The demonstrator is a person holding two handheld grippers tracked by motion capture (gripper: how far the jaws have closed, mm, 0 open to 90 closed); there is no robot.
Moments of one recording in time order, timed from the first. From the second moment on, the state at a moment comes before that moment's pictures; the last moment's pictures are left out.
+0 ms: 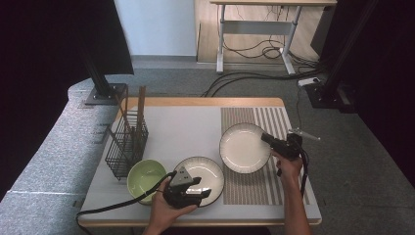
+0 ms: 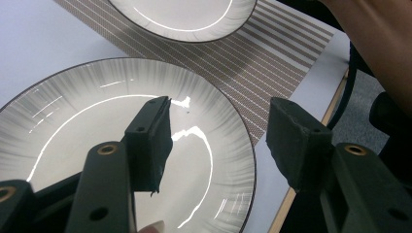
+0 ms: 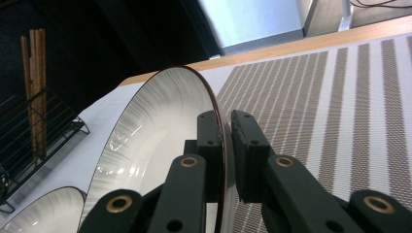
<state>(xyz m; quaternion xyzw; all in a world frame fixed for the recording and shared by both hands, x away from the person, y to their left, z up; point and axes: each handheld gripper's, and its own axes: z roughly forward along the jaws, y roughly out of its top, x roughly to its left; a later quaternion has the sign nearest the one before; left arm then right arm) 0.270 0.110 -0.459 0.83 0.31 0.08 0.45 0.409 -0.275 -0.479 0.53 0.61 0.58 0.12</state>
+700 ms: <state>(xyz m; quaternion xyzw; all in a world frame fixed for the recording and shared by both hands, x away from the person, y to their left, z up) 0.269 0.109 -0.460 0.84 0.31 0.08 0.45 0.418 -0.297 -0.488 0.55 0.60 0.57 0.14</state>
